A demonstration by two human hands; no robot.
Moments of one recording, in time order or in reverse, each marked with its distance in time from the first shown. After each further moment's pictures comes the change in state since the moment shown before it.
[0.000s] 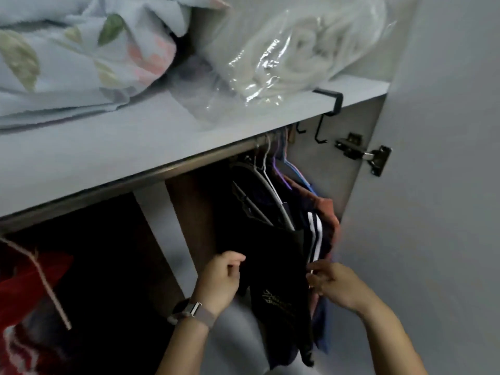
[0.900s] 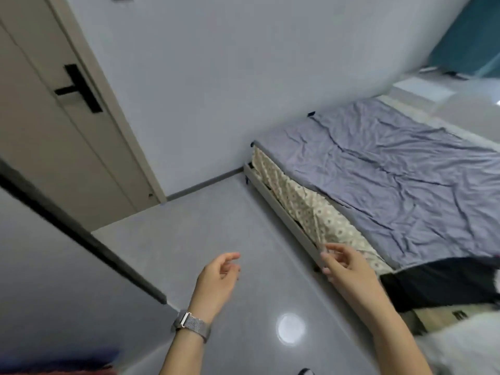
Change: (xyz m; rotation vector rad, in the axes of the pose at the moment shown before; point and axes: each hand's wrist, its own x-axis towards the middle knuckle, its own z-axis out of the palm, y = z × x) left_hand -0.371 0.218 0.329 -0.069 -1.324 0.497; right_hand -0.587 0.257 0.080 0.888 1.485 0.964
